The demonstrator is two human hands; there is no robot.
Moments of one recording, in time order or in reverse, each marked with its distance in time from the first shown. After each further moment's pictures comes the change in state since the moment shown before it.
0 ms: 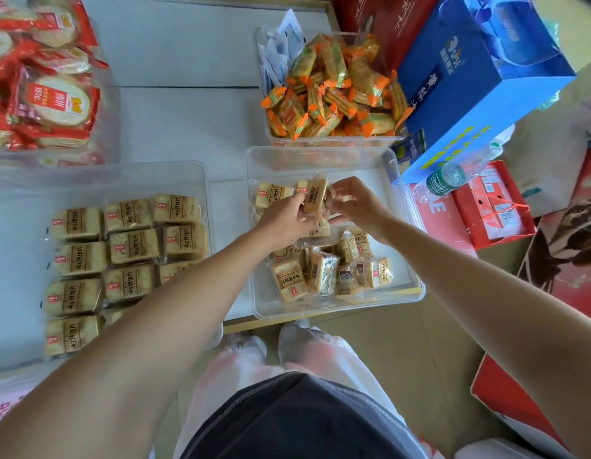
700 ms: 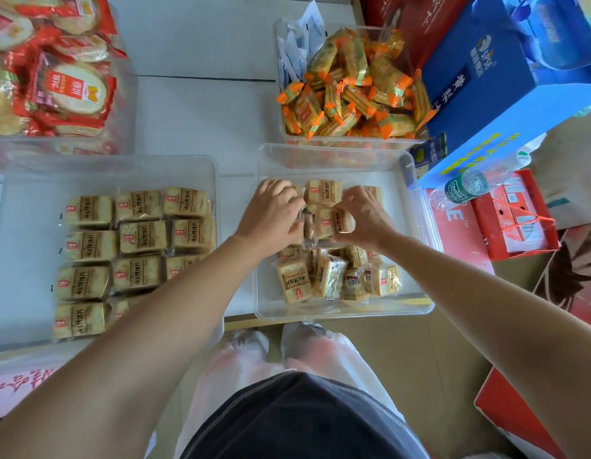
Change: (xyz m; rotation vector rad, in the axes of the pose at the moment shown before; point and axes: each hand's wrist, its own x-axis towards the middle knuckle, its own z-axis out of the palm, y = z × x) left_hand -0.006 -0.026 -0.012 0.766 0.305 0.324; right_hand 0.018 0.032 -0.002 -0.983 -0.003 -0.335
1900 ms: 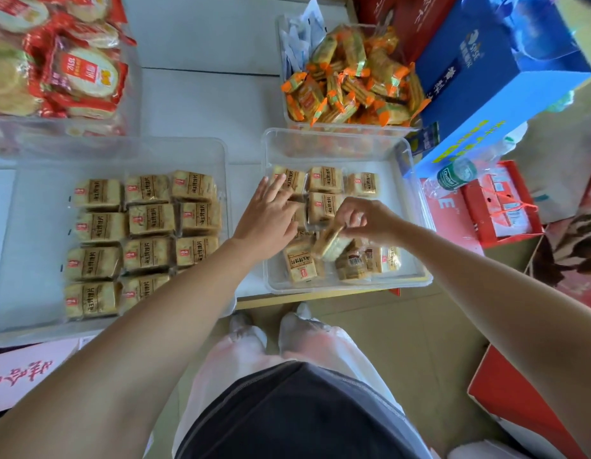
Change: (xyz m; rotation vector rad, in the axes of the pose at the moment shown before) left_hand -0.050 0.007 0.001 0.007 -0.130 -0.021; right_hand -0.043 -0.019 -0.013 0.363 -0.242 0.061
